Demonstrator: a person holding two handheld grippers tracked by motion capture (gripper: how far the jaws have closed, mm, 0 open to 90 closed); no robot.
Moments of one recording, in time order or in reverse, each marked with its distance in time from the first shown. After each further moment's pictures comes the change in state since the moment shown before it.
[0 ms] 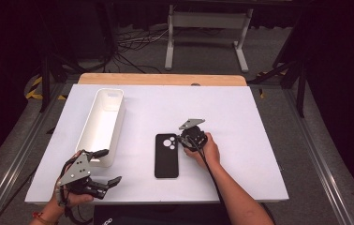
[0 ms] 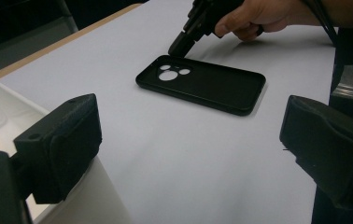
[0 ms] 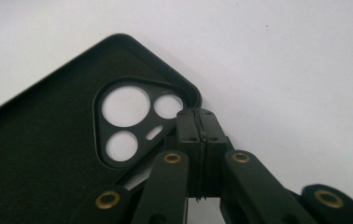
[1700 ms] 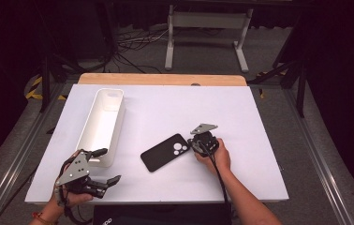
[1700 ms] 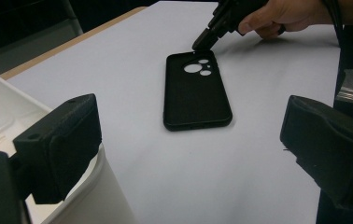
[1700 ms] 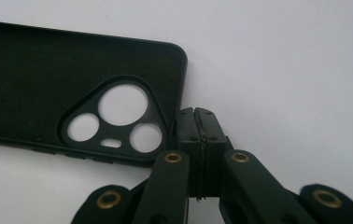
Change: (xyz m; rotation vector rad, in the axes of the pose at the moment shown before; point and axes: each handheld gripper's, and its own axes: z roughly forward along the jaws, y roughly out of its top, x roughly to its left) left arm 0.002 0.001 -0.003 -0.003 0.012 0.001; right arm -0.008 -0.029 -0.026 0.004 -0.059 0.038
